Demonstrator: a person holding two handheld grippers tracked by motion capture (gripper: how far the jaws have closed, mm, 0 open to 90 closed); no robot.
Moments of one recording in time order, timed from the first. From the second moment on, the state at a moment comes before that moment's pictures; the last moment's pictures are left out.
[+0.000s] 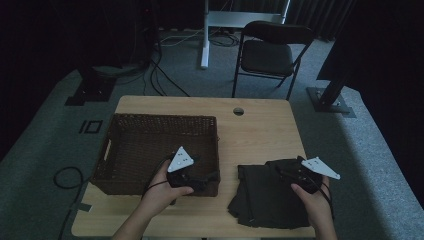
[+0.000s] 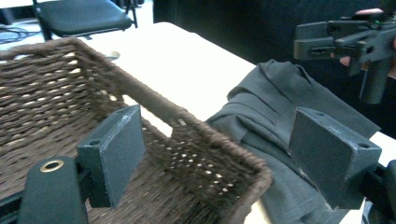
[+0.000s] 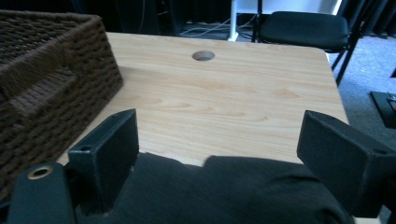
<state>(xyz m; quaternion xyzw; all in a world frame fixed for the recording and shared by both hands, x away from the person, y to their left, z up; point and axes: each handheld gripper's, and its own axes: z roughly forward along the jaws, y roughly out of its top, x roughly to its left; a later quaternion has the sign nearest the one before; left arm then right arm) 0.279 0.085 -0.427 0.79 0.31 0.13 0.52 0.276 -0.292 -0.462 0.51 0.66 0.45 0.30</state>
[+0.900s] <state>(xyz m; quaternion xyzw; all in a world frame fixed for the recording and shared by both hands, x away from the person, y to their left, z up) 0.263 -0.010 -0.449 0.81 0.25 0.06 0.52 0.280 -0.334 -0.480 0.54 0.65 0.44 0.30</state>
